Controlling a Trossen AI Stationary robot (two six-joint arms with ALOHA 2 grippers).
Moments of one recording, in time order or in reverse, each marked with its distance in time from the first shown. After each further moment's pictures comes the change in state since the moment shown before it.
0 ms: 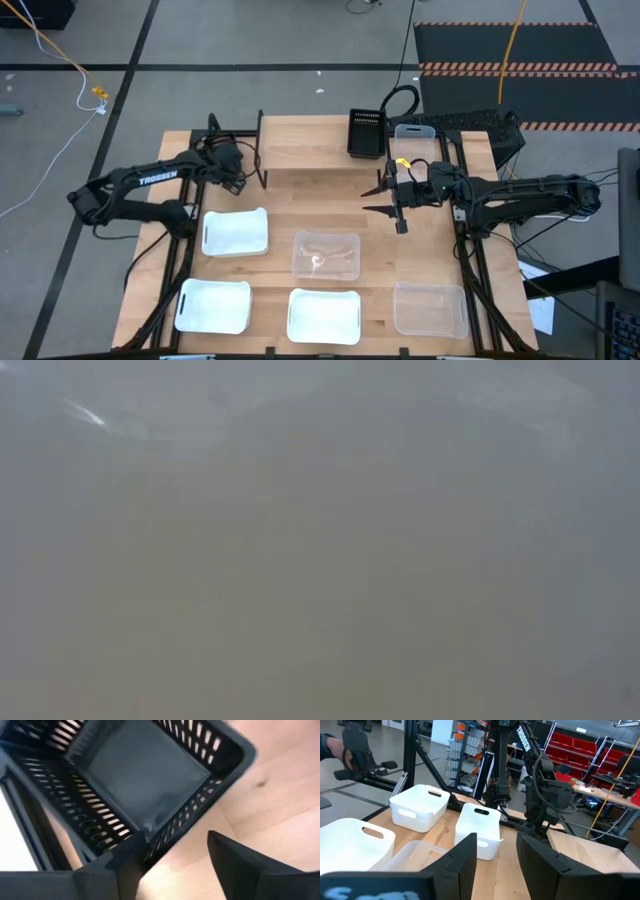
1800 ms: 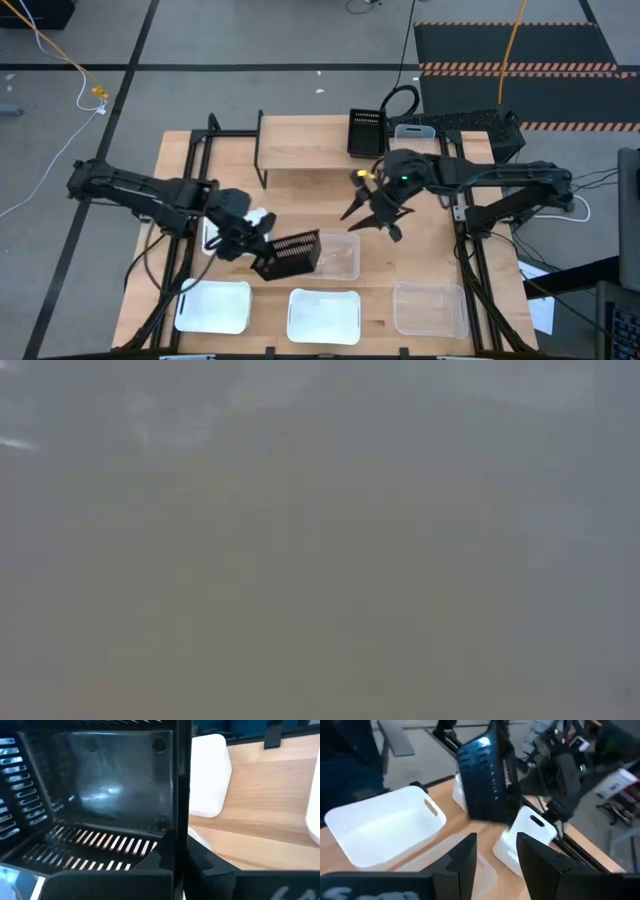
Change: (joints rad) left arm -0.914 -0.064 0.366 0.199 0.731 1.355; right arm 0.070 0.368 0.689 -0.692 -0.262 -0.398
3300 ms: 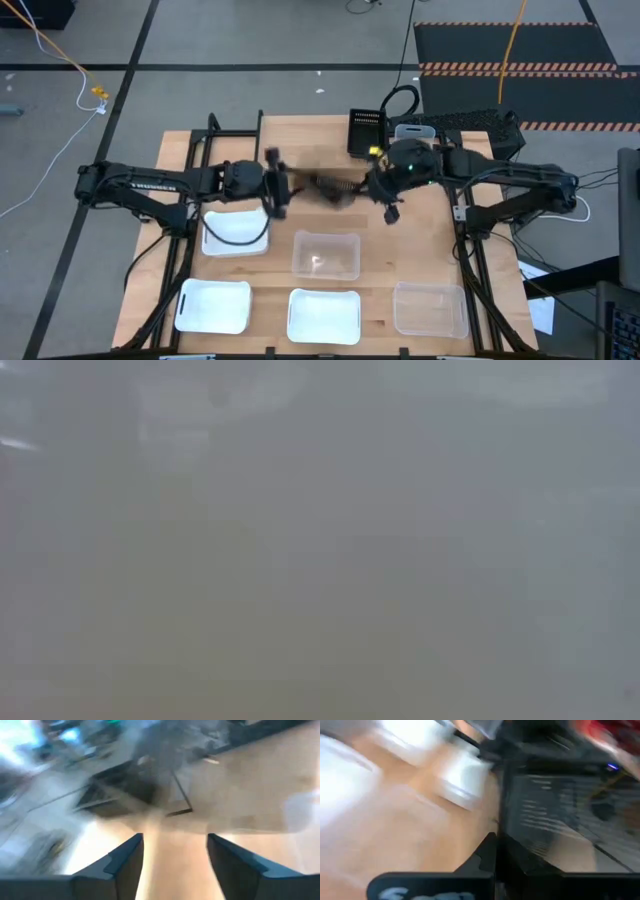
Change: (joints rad) left arm 0.204 0.109 0.001 0.392 -0.732 -0.753; right arm -0.124 -0.045 0.070 -0.201 0.385 0.042
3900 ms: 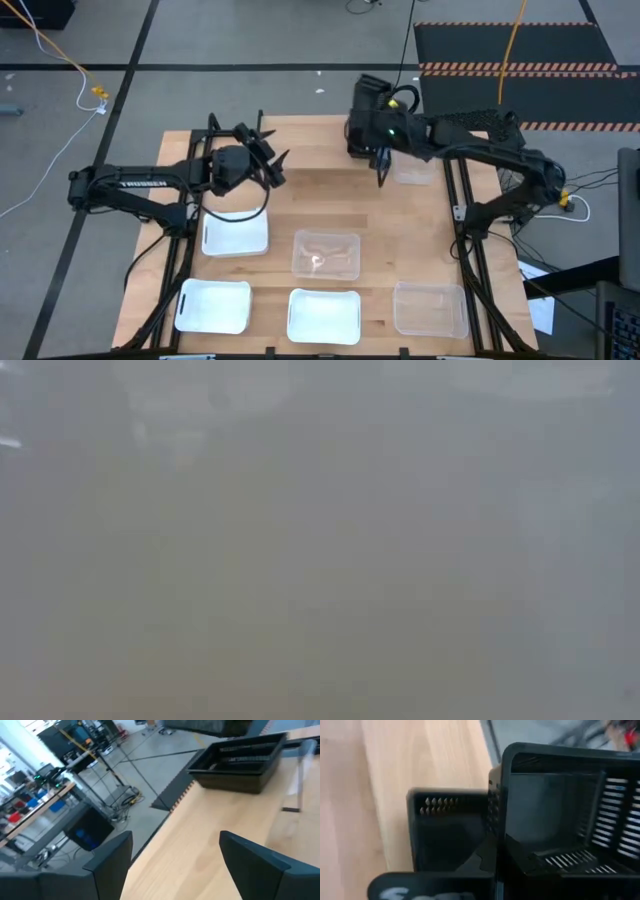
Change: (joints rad) left arm 0.105 -0.083 -0.001 -0.002 -0.367 -0.106; right arm -0.169 0.116 0.059 -0.168 0.545 0.182
